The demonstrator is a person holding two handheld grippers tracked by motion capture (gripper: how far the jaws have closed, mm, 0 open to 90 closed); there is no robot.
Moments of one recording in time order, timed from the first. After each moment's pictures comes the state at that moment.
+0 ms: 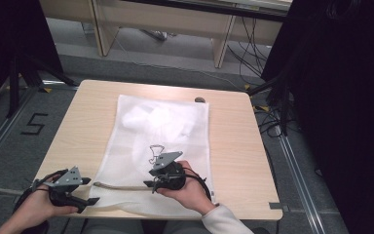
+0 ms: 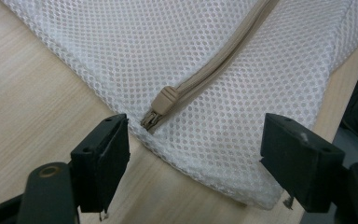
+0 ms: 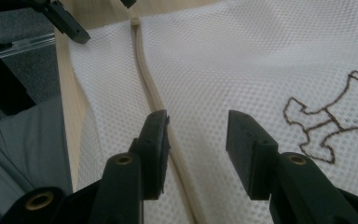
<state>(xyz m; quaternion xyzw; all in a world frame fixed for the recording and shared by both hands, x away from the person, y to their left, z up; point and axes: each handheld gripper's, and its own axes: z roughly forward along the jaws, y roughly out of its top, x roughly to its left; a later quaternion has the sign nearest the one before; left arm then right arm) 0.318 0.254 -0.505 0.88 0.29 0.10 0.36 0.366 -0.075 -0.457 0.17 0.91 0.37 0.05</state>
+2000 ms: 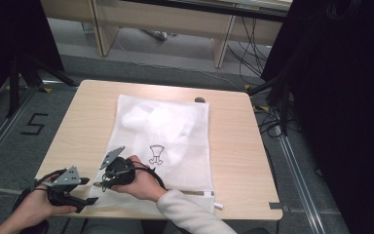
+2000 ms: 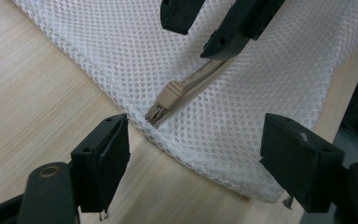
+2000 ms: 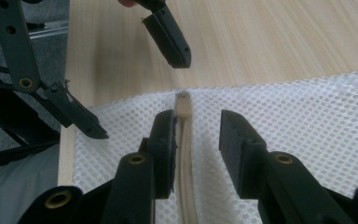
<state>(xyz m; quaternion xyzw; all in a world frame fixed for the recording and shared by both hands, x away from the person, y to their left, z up) 0.318 0.258 -0.505 0.88 0.29 0.10 0.36 0.383 0.057 -0.481 0.10 0.93 0.34 0.01</state>
